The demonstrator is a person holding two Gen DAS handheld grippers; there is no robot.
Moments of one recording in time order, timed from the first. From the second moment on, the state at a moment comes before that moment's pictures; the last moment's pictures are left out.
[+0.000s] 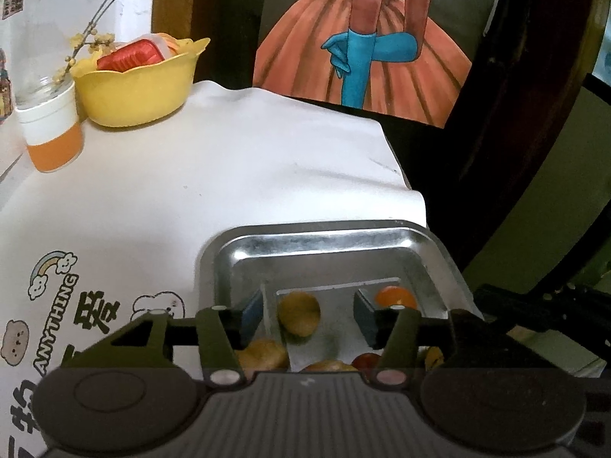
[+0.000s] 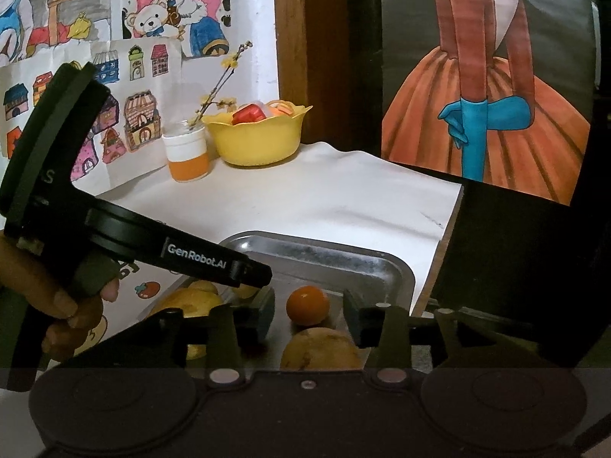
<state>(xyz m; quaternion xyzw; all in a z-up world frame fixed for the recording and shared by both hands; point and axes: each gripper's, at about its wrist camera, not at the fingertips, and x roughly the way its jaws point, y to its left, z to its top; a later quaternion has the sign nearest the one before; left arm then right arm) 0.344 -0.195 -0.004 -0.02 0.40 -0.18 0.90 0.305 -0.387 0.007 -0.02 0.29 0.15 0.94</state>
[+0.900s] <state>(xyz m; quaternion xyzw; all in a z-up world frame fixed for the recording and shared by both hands) 0.317 -0.161 0.033 -0.06 0.34 -0.13 0.93 0.280 -0.389 0.032 0.02 0.25 0.13 0.96</state>
